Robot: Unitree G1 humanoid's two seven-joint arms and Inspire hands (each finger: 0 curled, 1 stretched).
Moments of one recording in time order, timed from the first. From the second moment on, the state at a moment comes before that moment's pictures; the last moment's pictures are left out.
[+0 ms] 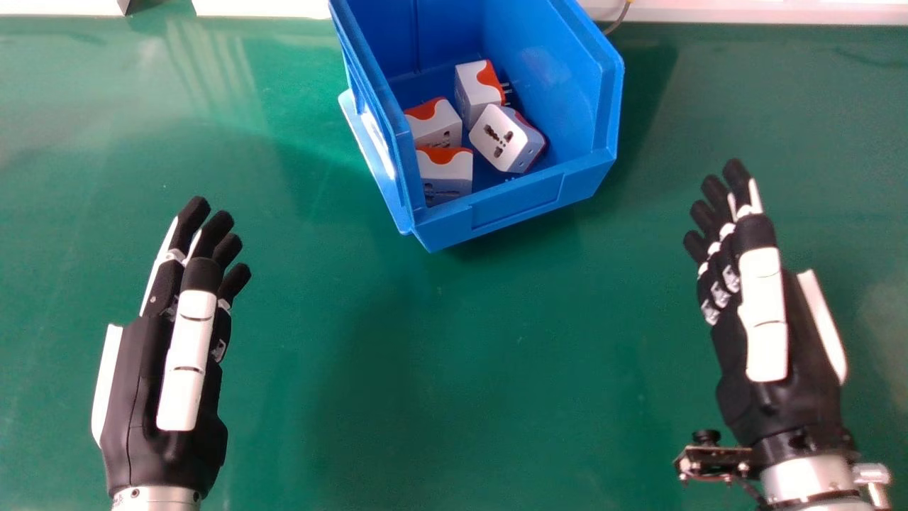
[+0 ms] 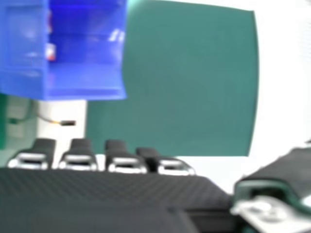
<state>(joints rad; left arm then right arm) 0.36 0.02 0.19 -0.05 -0.30 -0.39 -0.28 0.29 -0.04 -0.05 -0.17 0.18 -0.24 0.18</state>
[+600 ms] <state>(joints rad) 0.29 0.01 0.18 -0.01 -0.27 -0.38 -0.24 0.20 -0.06 -0.09 -0.13 0.17 -0.26 0.17</state>
